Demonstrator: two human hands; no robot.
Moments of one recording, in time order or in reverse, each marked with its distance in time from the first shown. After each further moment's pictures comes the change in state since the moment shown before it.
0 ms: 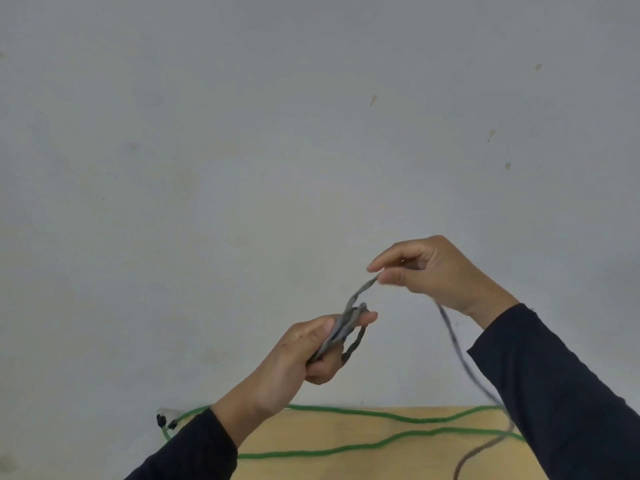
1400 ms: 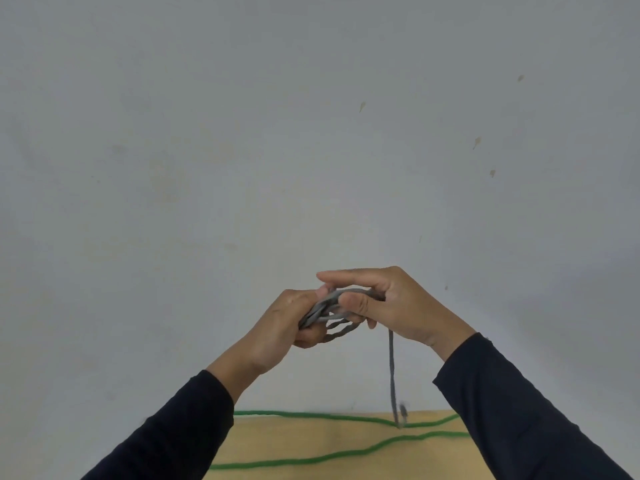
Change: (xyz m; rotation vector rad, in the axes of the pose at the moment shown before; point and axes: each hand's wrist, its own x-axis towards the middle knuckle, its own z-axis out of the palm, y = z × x) left_hand 0.030 0.019 -0.019 0.170 0.037 -0.012; right_hand -0.005 0.000 0.036 0.019 -0.111 0.010
